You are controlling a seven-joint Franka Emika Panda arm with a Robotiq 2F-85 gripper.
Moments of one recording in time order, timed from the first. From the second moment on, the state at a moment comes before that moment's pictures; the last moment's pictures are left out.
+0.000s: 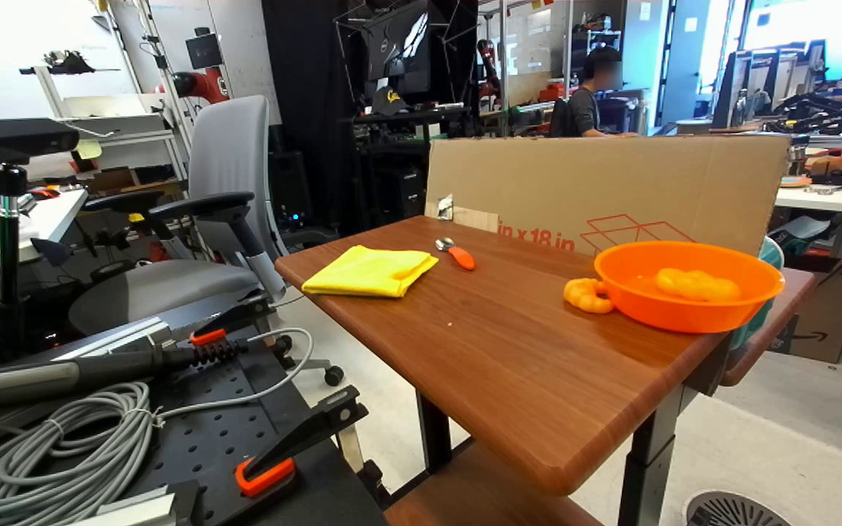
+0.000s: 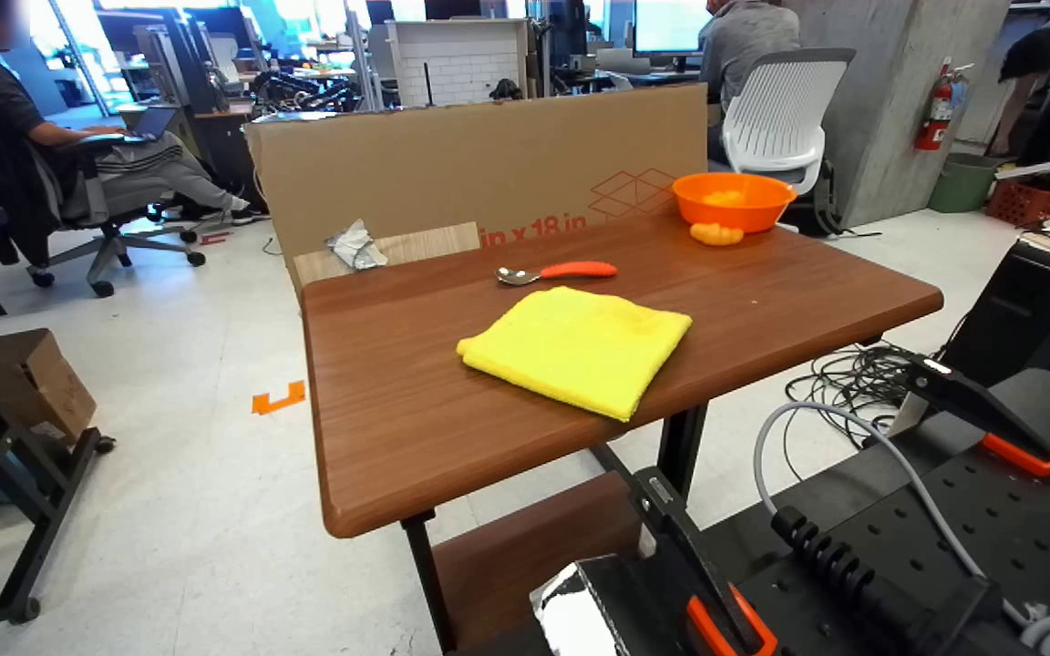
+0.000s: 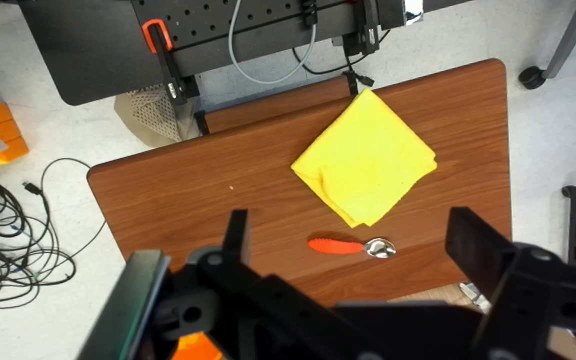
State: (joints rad) arm 0.00 -0.52 0.01 -2.42 0.05 1.92 0.19
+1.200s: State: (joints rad) arm 0.00 -0.27 0.11 -2.26 -0.21 2.06 0.15
